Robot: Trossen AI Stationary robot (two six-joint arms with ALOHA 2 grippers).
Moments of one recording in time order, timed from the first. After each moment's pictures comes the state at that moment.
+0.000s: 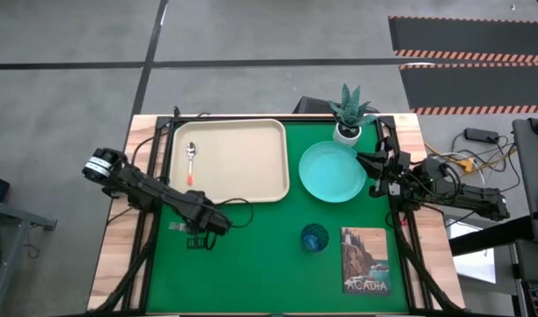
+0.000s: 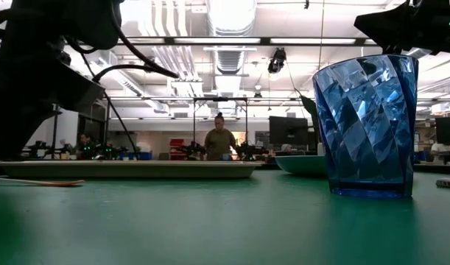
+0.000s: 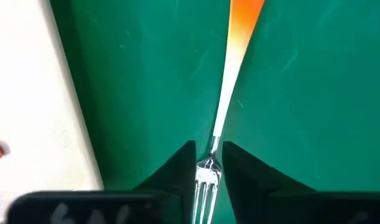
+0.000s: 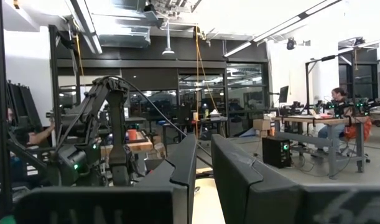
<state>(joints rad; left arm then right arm) -0.36 1.55 0.91 -1.09 0.03 -0.46 -0.21 0.11 0.10 0.35 0.05 0.02</state>
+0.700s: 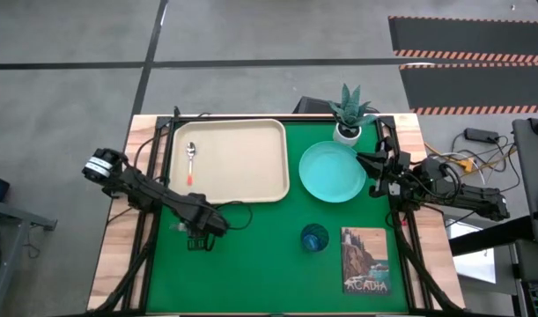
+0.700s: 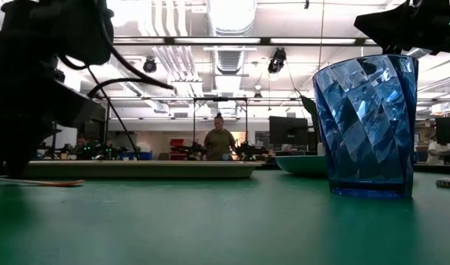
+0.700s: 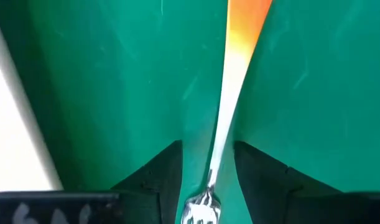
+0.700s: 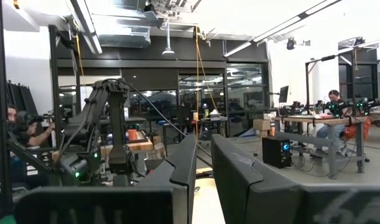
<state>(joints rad) -0.37 1.55 0.80 -0.91 0.03 -0.46 -0.21 0.11 0.10 0.35 0.05 0.02</state>
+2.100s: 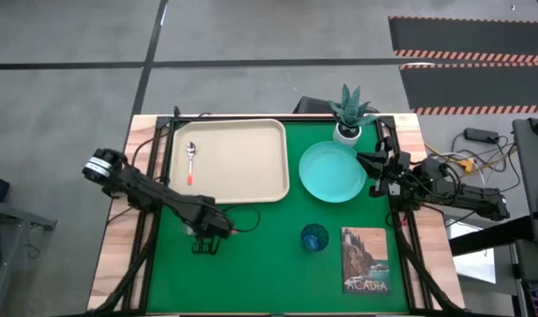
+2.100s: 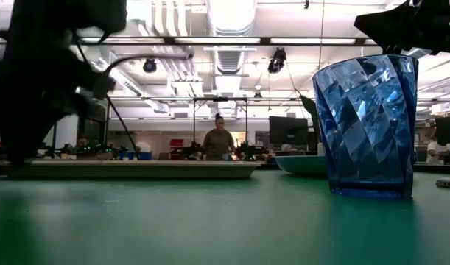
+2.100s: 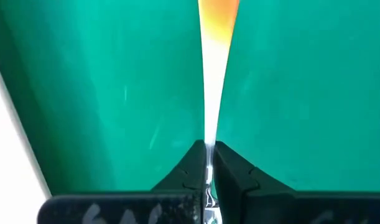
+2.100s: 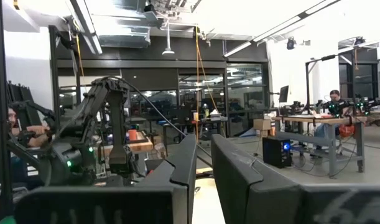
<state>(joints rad) -0.38 1.55 0.93 -0.91 0.05 -0.37 -0.21 0.11 0.10 0.35 0.05 0.02</state>
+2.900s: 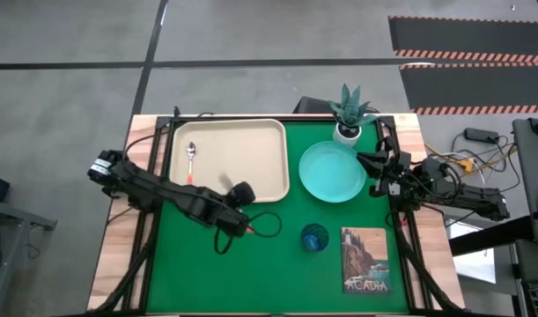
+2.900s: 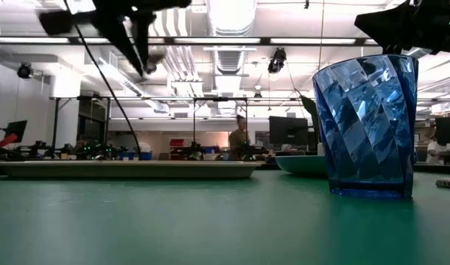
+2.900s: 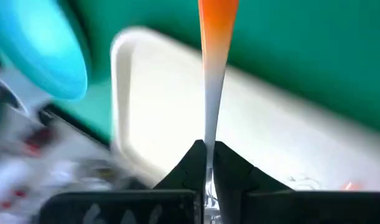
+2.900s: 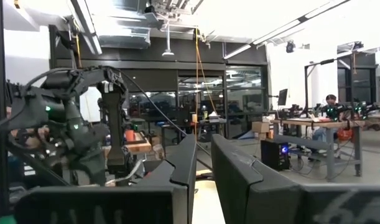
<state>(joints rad) -0.36 1.60 1.38 -1.16 -0.56 0.85 -0.21 0.11 0.10 0.36 0.05 -0.01</state>
